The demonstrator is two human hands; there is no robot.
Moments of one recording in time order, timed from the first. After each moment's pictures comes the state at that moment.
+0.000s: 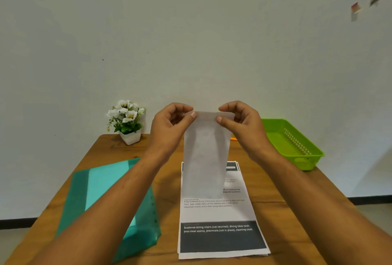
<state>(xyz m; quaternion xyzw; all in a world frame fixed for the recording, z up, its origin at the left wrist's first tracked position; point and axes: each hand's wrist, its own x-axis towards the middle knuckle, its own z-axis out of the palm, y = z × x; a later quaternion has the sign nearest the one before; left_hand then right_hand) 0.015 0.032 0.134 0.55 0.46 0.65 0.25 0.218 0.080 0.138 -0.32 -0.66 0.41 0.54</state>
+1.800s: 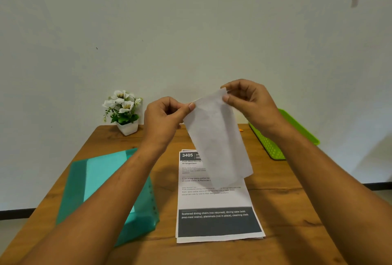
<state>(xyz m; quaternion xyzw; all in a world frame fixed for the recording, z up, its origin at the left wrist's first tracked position) 0.016 0.026 0.131 0.54 0.48 0.65 0.22 0.244 0.092 0.165 -0.29 -0.73 0.37 0.49</state>
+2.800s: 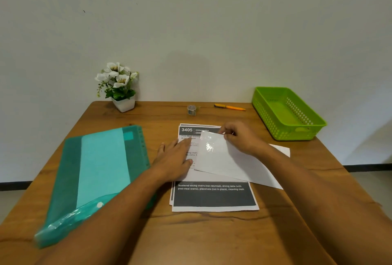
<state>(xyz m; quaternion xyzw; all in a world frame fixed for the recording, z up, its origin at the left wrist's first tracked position) 0.014 0.021 -0.020 0.72 0.67 0.08 0.17 0.251 0.128 0.004 -0.49 -0.81 0.25 0.20</state>
